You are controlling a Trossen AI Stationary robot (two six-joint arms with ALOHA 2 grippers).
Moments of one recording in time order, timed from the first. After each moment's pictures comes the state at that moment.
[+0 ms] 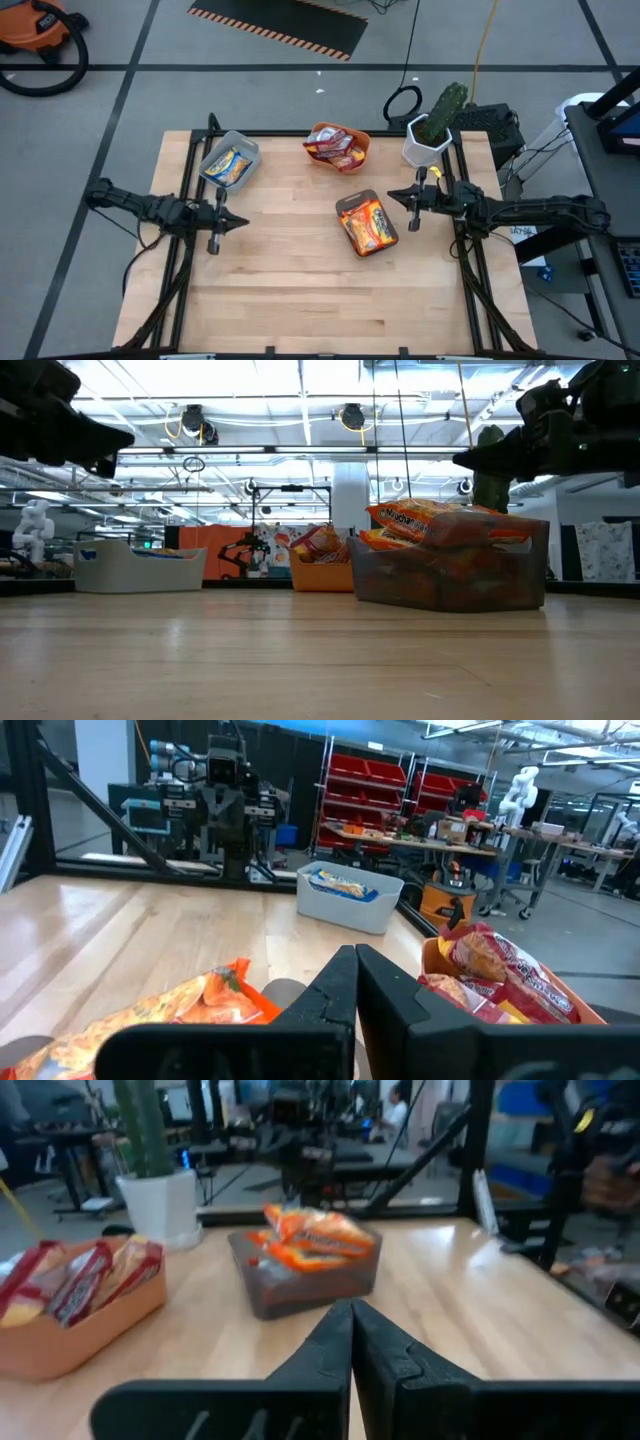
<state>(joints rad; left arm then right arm) -0.31 0.06 0.05 -0.05 -0.26 0.03 -0.19 0.61 0.02 0.65 0.00 -0.15</state>
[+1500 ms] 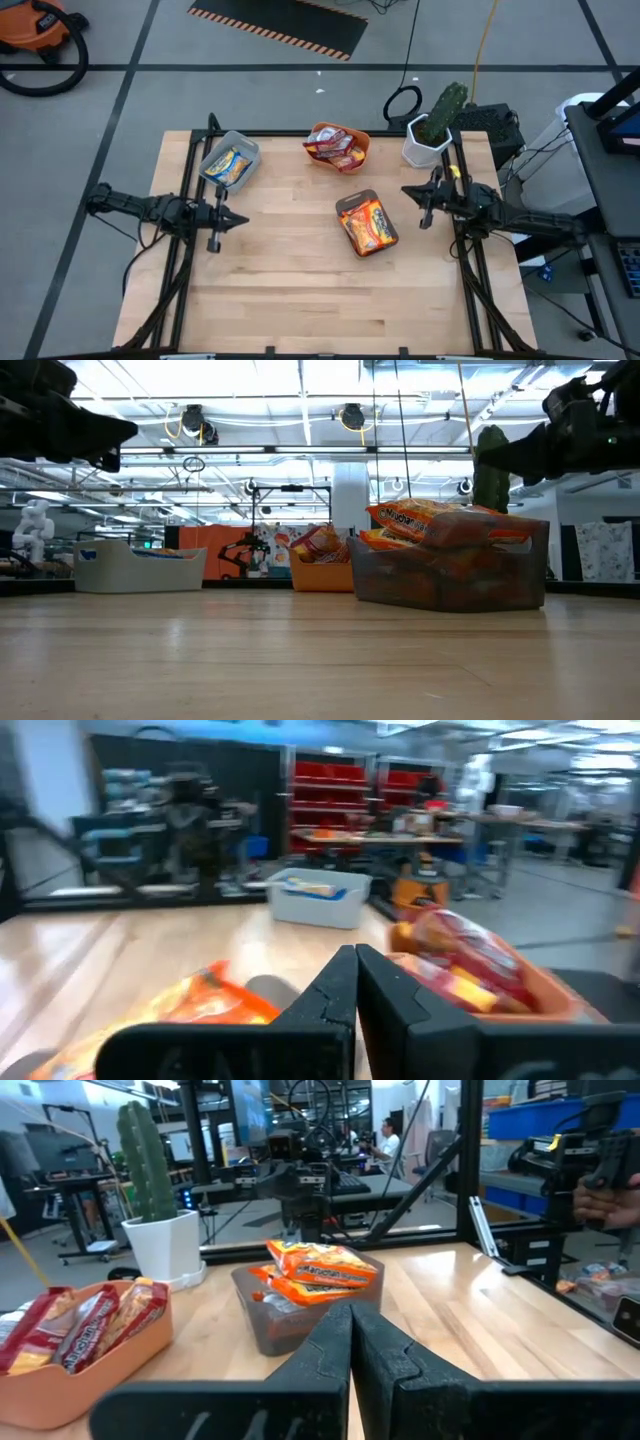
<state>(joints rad) -0.25 0.02 0.01 0.04 -0.18 0.10 -0.19 0.07 0.02 0.11 0.10 -0.04</state>
